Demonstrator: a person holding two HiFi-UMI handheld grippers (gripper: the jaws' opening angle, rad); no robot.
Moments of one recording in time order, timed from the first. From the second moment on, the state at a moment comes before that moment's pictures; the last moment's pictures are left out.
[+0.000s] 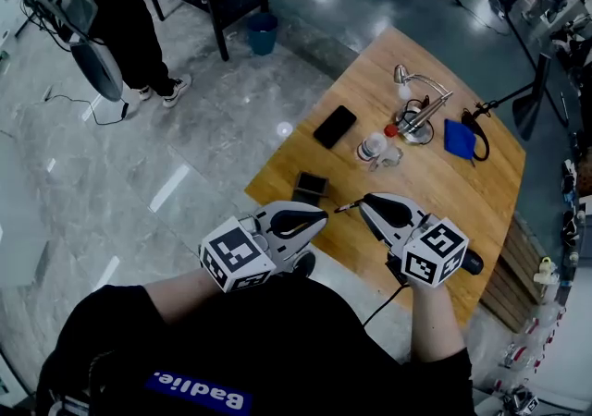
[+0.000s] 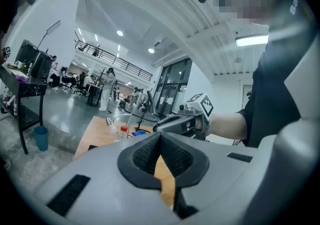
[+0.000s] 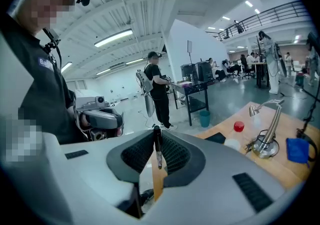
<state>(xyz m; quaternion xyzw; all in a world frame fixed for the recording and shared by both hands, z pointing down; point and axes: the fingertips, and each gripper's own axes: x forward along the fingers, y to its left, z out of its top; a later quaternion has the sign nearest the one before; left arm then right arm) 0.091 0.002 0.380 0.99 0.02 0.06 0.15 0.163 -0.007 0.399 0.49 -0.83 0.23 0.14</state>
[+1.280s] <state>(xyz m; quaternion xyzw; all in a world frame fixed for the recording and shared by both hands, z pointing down) 0.095 0.010 0.380 0.99 0.05 0.07 0.14 0.110 0.019 0.385 0.50 -0.83 0.22 0.05</state>
